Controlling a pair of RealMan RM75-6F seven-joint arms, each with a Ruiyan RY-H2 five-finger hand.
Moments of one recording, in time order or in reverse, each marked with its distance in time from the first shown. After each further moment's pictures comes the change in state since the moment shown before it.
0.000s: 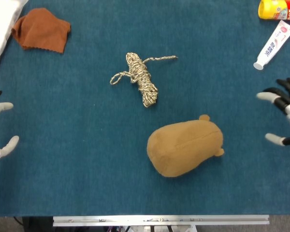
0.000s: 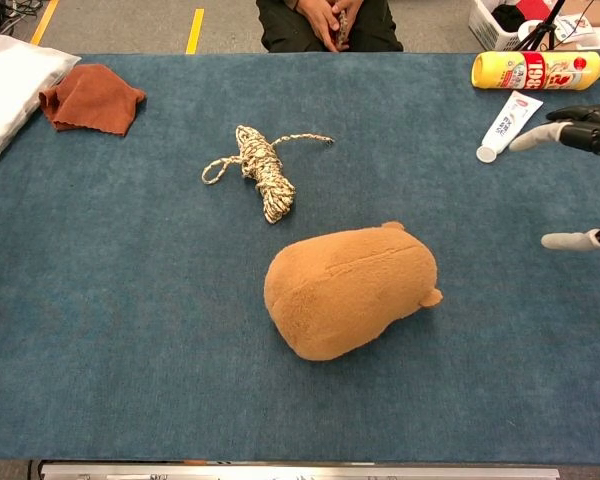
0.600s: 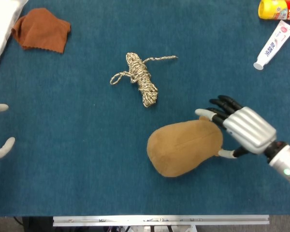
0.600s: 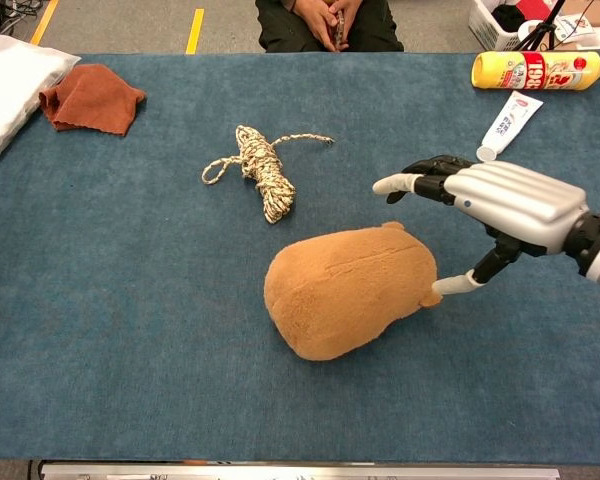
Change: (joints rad) left arm 0.017 0.010 0.004 0.000 -0.005 0.018 -0.014; right arm 0.184 -0.142 0.013 -0.055 0.022 -0.251 -0.082
